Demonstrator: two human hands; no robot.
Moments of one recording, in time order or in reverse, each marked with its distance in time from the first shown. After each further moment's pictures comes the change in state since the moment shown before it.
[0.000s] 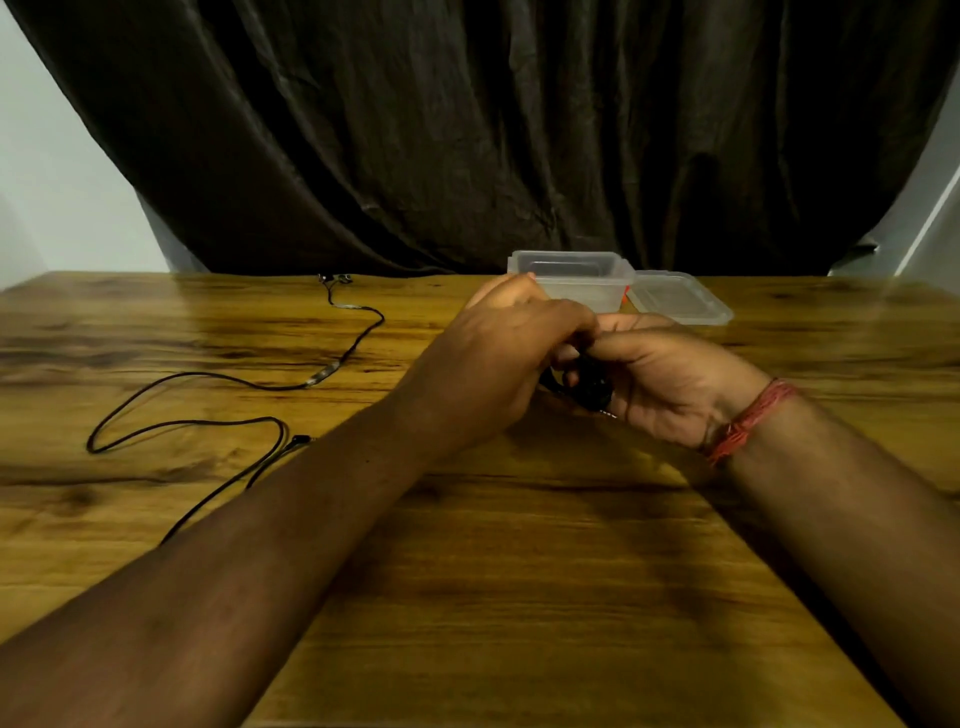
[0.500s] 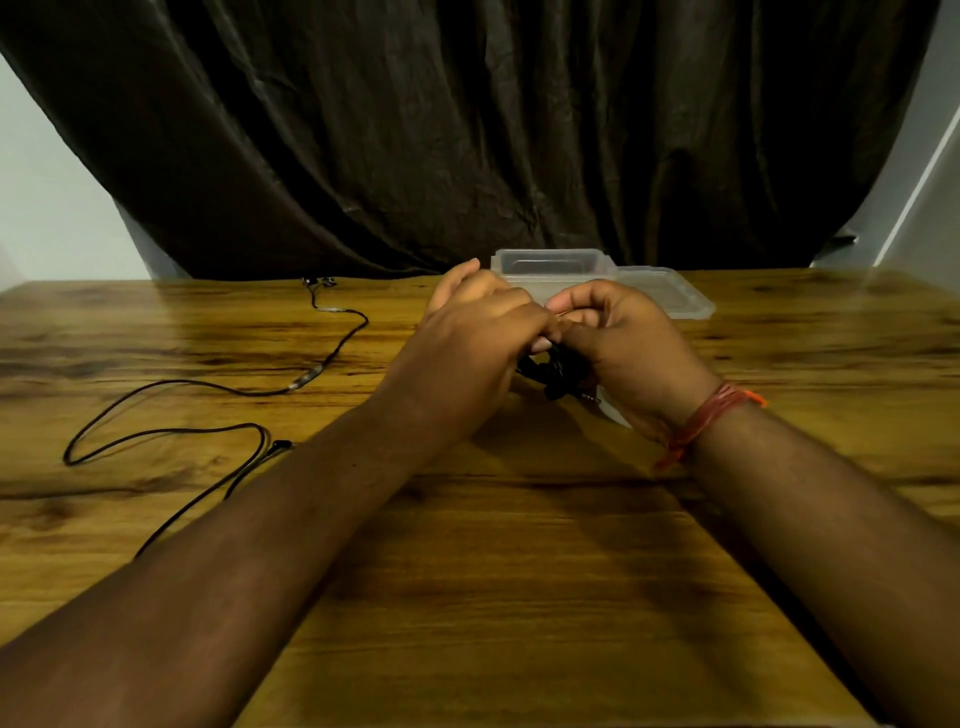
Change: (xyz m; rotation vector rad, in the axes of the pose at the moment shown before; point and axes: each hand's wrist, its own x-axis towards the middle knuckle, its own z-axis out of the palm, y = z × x) left_hand 0.001 -0.006 0.008 0.189 0.003 -0.048; right_hand 0.009 0.007 0.006 -0.401 0.315 -0.288
